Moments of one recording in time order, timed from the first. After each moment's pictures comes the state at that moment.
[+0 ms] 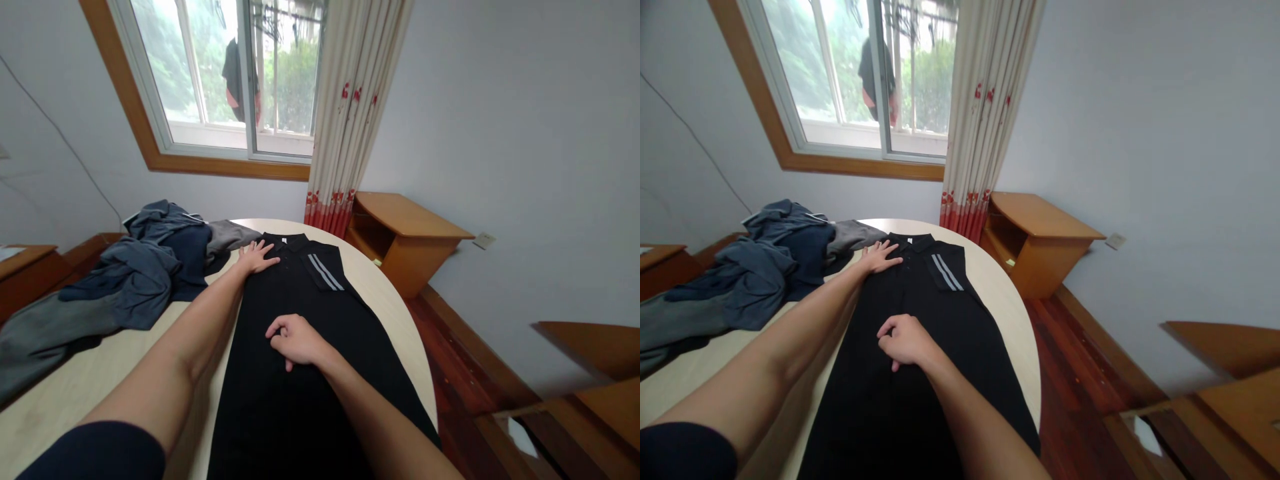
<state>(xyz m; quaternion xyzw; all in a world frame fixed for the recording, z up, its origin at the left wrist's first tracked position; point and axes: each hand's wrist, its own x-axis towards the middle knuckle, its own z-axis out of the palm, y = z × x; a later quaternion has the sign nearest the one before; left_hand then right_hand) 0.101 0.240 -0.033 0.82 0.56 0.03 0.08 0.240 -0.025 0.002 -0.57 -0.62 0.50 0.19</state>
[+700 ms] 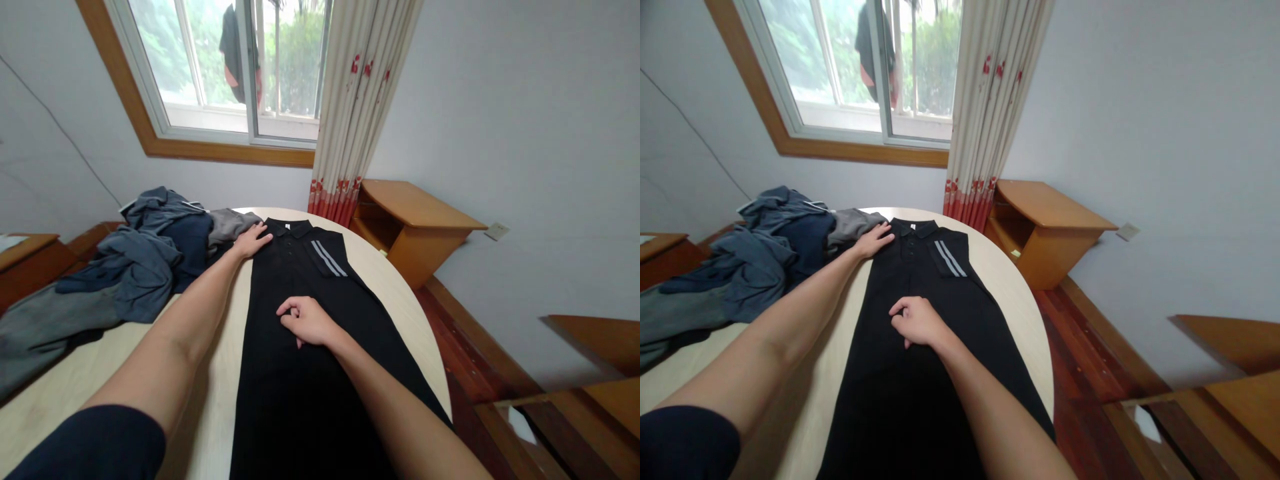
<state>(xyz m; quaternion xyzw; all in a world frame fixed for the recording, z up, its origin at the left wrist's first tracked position) 0.072 0.273 -0.038 0.82 0.52 0.17 0.14 0.252 0.000 -0.013 -0.56 -0.63 0.48 0.26</state>
